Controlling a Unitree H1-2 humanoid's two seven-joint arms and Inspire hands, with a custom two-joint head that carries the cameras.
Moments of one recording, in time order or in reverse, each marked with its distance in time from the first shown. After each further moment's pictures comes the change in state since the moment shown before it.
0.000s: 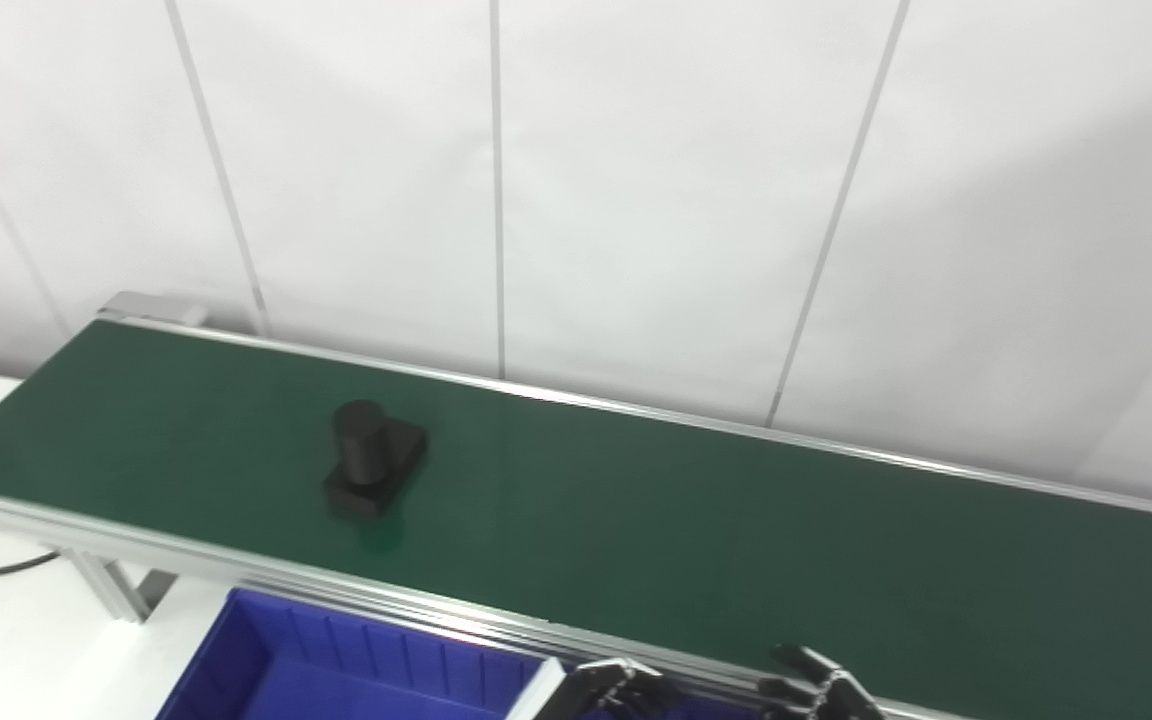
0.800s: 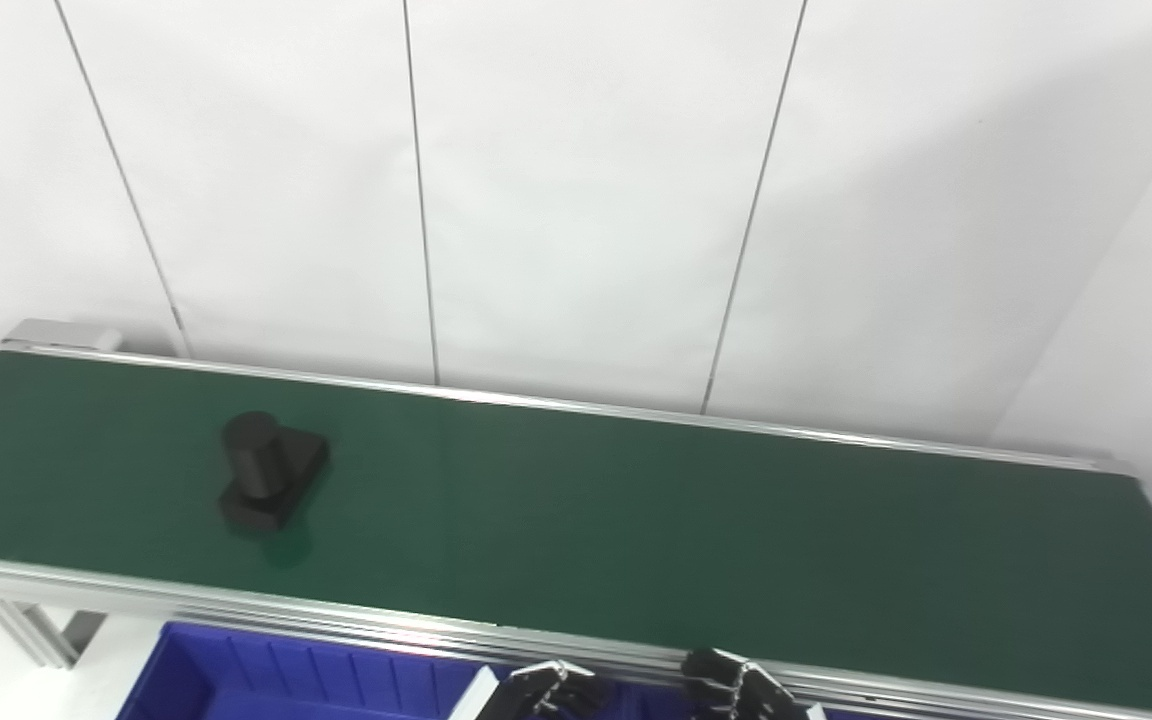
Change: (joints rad) left arm 0.003 0.037 0.022 0.003 -0.013 0.000 -0.025; right arm -0.037 -0.015 0.088 0.154 -0.065 -0.004 -0.134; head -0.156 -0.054
